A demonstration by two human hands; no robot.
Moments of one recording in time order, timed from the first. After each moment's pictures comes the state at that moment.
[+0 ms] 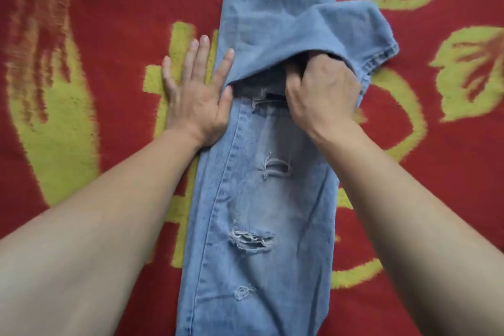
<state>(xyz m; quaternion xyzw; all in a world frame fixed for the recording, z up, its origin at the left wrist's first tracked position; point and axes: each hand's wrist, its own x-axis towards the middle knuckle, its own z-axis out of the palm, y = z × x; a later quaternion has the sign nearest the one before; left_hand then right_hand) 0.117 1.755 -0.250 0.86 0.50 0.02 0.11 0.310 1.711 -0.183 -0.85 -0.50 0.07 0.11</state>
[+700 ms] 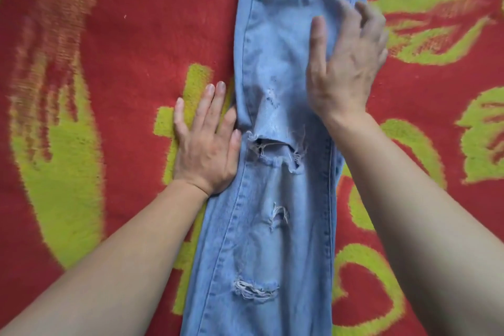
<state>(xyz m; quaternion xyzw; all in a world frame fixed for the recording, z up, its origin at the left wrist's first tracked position) 0.115 1.756 -0.255 0.85 0.49 0.12 0.11 0.335 1.810 -0.206 -0.84 -0.50 0.07 0.22</state>
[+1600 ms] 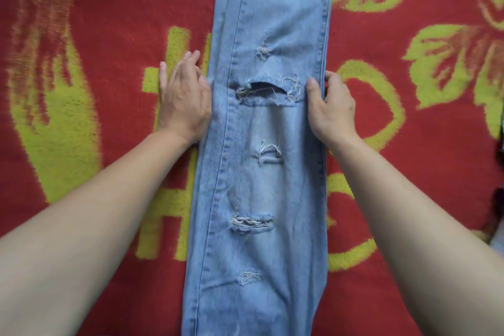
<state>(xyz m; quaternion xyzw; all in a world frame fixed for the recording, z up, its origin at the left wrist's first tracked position) 0.109 1.750 -0.225 0.78 0.54 0.17 0.25 0.341 1.661 -0.204 -0.87 -0.38 0.25 0.22</state>
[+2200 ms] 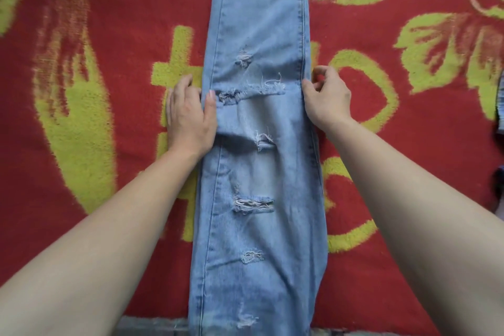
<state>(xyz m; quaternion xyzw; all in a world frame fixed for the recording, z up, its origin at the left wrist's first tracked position) 0.102 1.698 -0.214 0.74 0.61 0.15 0.24 0.343 1.654 -0.205 -0.87 -0.32 0.28 0.23</state>
